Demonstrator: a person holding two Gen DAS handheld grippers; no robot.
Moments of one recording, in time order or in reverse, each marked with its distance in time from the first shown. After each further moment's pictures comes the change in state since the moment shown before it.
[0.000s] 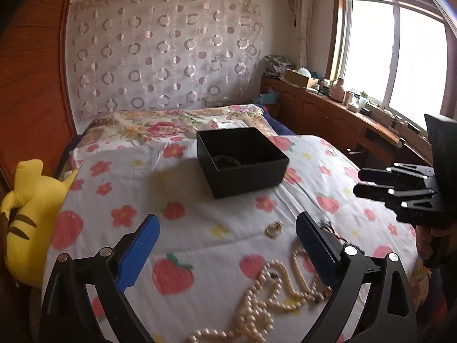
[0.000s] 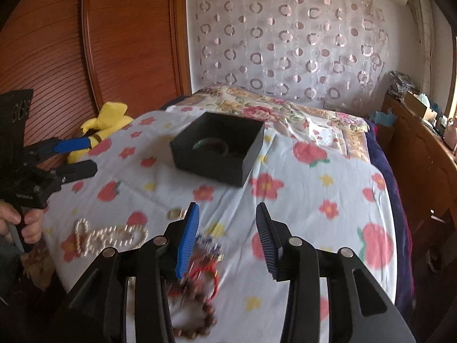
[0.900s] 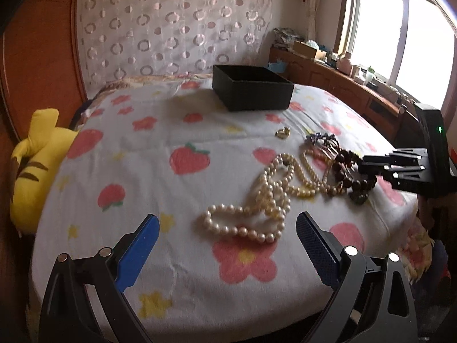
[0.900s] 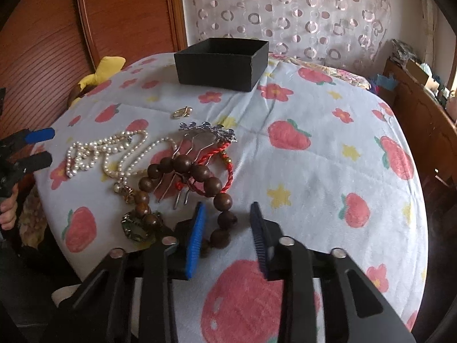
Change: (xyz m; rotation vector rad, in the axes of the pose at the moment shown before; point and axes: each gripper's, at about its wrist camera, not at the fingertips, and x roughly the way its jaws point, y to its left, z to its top) left arm -0.035 0.015 -0.095 -0.029 0.149 0.033; right arm 0.023 0.011 -0.078 0.023 0.182 -0.006
